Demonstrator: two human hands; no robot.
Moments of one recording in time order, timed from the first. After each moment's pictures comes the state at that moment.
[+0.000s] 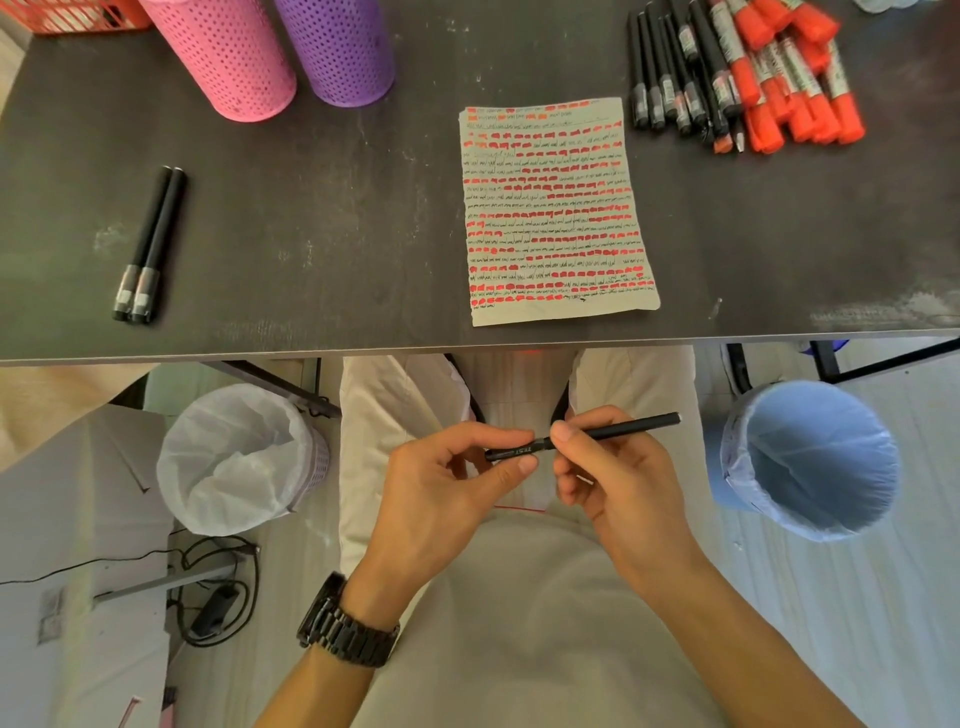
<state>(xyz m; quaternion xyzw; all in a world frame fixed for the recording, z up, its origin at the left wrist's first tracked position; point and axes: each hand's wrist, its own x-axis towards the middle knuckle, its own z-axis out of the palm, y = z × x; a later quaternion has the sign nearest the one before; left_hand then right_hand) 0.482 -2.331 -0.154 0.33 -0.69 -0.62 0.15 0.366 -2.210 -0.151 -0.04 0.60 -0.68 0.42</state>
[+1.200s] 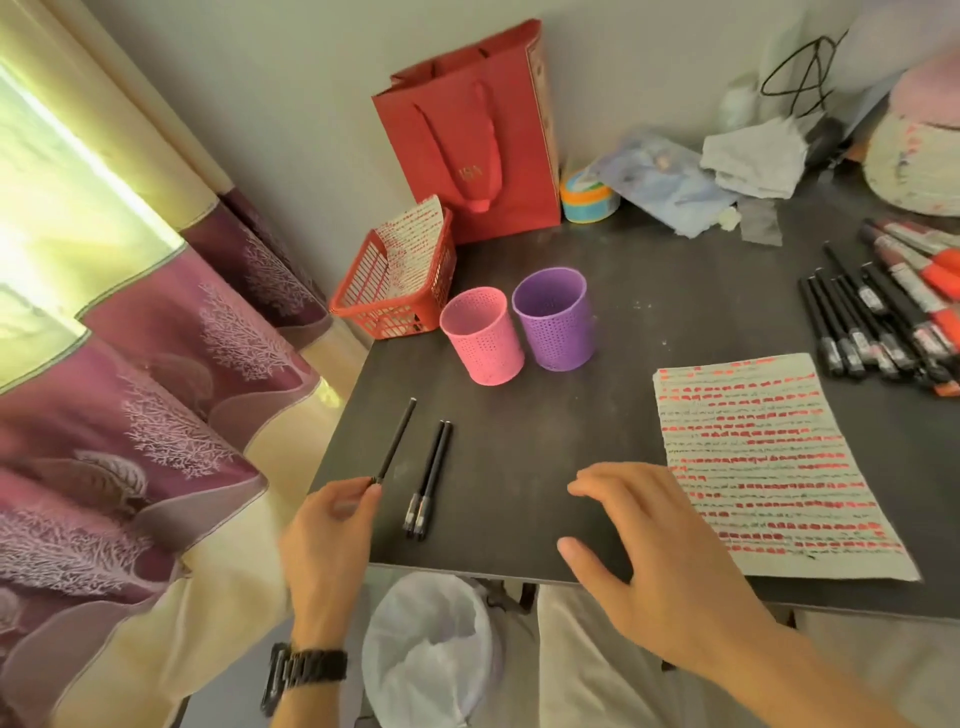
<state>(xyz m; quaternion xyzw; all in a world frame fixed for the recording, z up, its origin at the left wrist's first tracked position) 0.580 -2.570 -0.088 0.60 -0.71 -0.19 0.30 0.352 -2.363 -0.106 -0.56 0.72 -0.40 0.06</state>
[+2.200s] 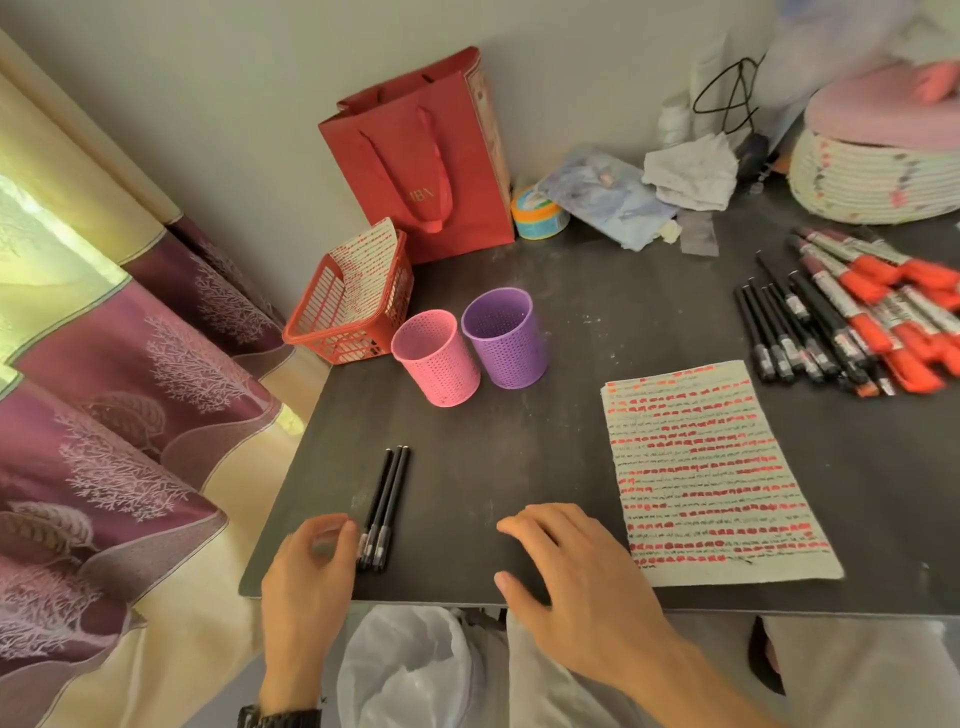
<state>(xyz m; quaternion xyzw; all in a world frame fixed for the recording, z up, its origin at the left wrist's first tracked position) 0.561 -2.553 -0.091 0.61 -0.72 -0.20 0.25 0.366 -2.380 -0.134 -0.57 0.74 -0.35 0.08</state>
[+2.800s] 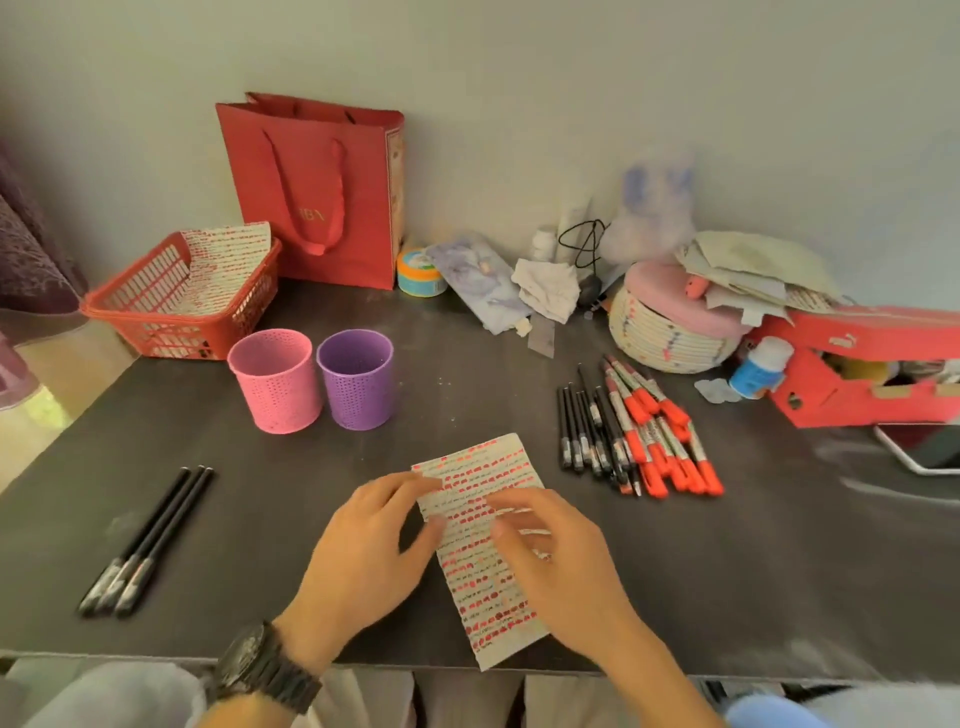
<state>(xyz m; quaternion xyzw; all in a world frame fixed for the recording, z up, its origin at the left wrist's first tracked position) 0.375 -2.473 -0.105 0.31 -0.91 -0.24 0.12 0.237 -2.310 -0.078 -0.42 0.75 -0.46 0.20</state>
